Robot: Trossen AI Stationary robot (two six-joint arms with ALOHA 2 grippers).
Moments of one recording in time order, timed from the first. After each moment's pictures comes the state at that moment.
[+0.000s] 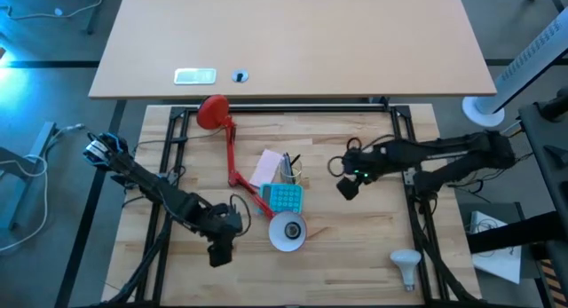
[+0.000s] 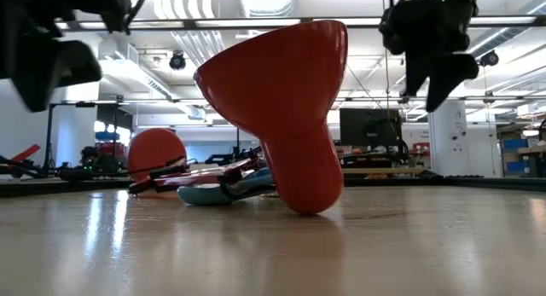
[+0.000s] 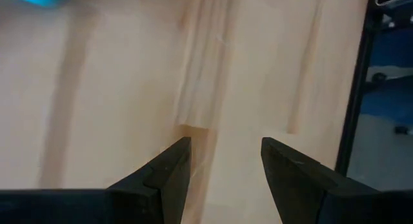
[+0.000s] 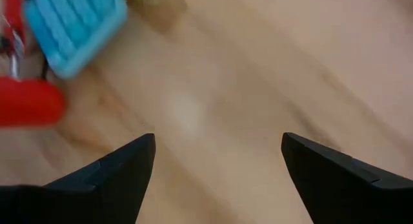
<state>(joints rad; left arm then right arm) -0.58 1.41 0.93 -0.63 0.01 -0.85 0.04 1.24 1.01 -1.00 0.05 0.85</state>
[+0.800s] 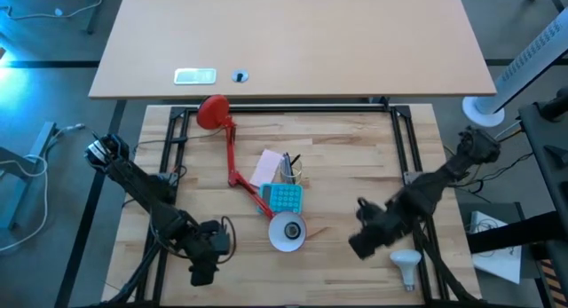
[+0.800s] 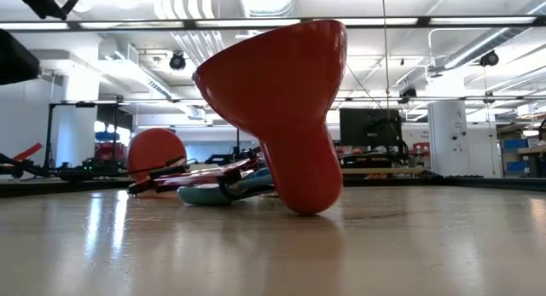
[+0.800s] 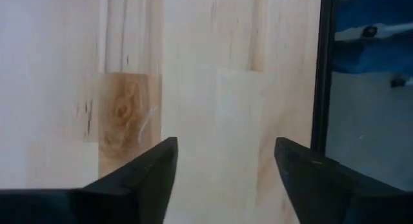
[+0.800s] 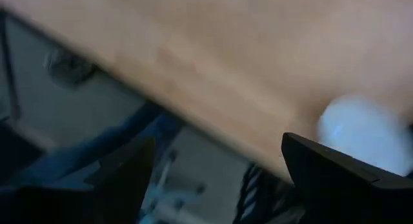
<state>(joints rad) -0.78 1.43 0.91 -0.58 0.00 -0.85 0.69 1.37 1.27 -1.04 -0.20 1.81</state>
